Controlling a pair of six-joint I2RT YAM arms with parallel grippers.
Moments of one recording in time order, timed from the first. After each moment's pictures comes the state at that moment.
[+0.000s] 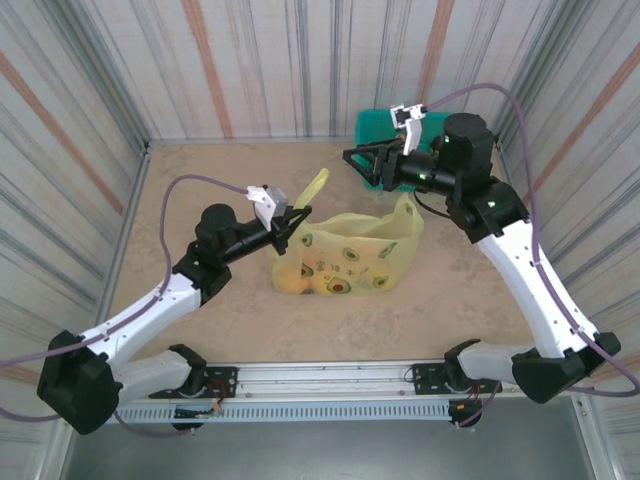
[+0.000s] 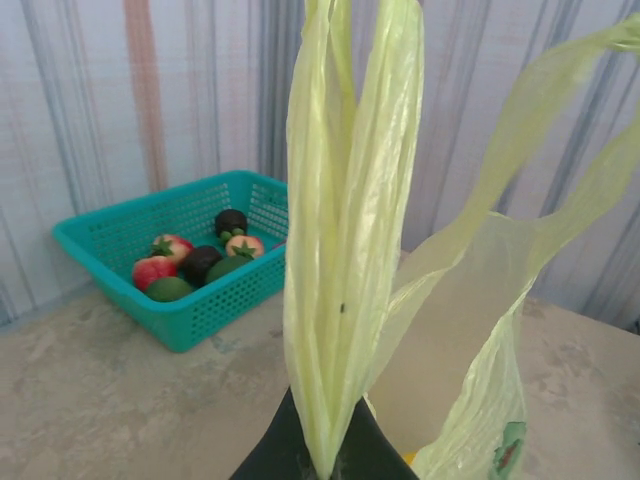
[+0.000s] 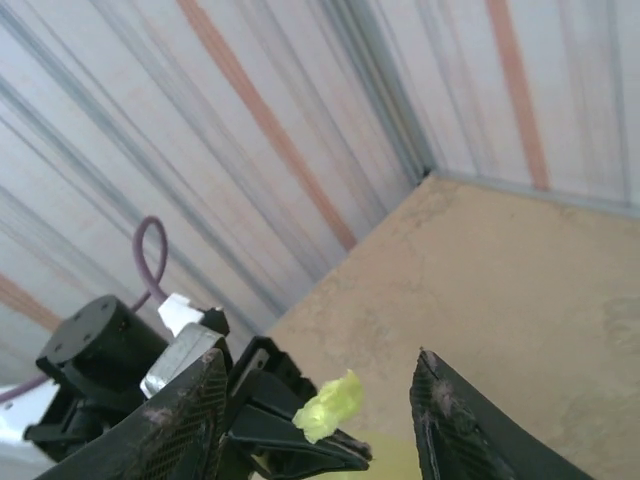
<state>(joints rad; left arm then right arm) -0.59 1.08 0.72 0.33 0.38 -0.06 0.46 1.23 1.57 -0.53 -0.49 0.37</state>
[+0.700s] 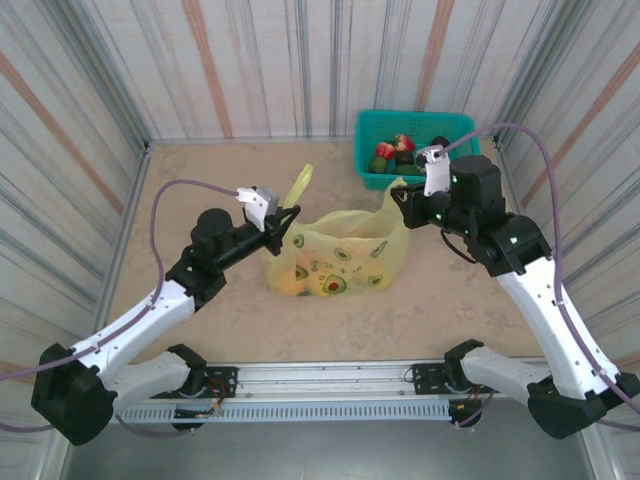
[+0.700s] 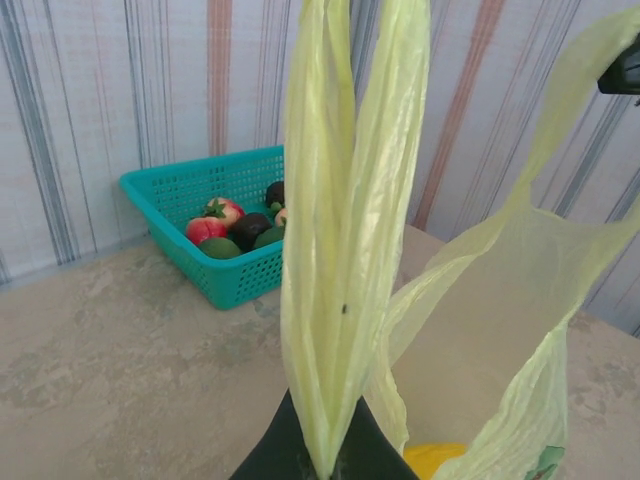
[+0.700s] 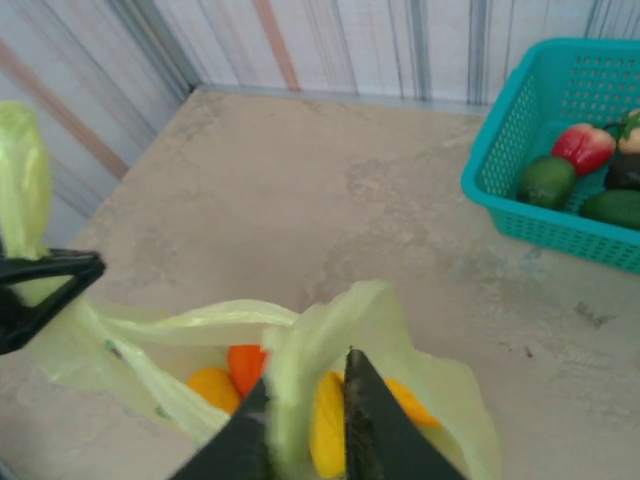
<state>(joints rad) -0.59 1.03 0.70 0.24 0.27 -0.11 0.47 1.06 1.37 -0.79 -0.13 0.25</state>
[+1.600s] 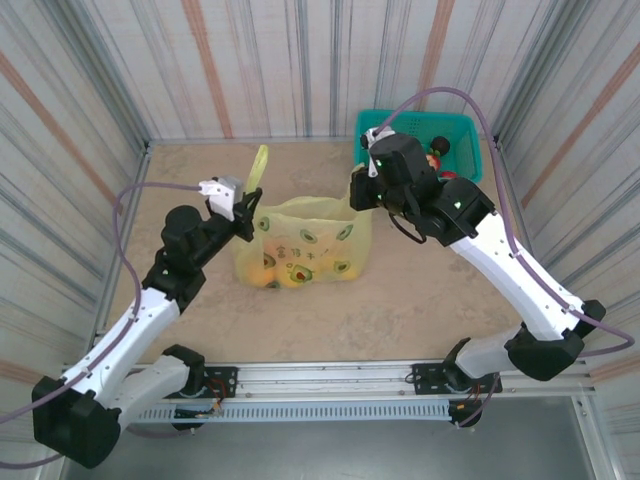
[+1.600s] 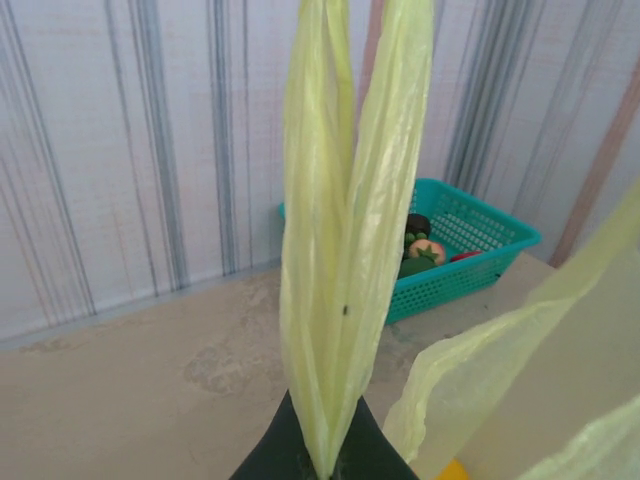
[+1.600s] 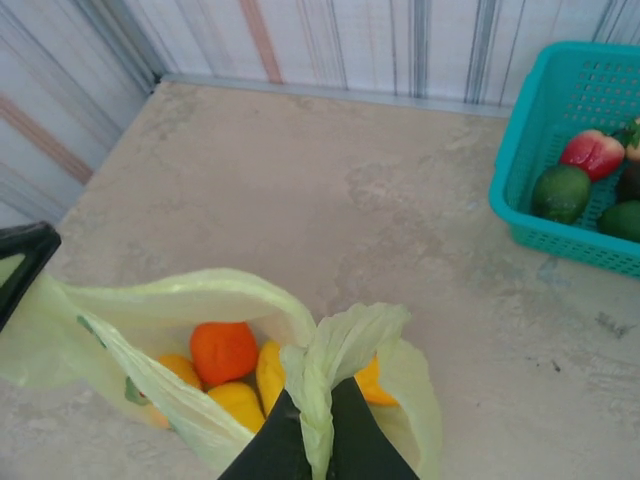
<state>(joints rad) -0.38 0.94 0.71 0.19 0.19 -0.05 0.80 1.38 1.73 -0.94 0.24 0.42</state>
